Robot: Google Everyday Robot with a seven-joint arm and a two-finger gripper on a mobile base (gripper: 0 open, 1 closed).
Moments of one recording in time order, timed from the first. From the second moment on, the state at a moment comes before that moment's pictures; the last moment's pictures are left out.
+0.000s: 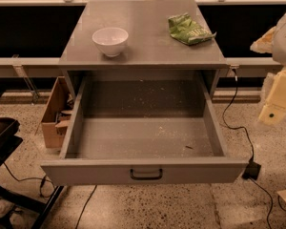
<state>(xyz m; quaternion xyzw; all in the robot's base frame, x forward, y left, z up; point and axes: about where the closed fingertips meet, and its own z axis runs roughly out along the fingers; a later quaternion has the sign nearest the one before) 0.438 -0.217 0.976 -0.60 0.78 -0.03 0.16</state>
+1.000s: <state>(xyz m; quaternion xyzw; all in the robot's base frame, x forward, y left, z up) 0.528 -0.228 0.967 -0.58 0.78 -0.03 0.21</state>
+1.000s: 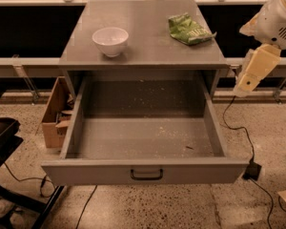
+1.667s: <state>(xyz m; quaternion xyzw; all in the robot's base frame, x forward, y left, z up) 0.601 -0.217 0.965 -0.50 0.81 -0.01 0.31</state>
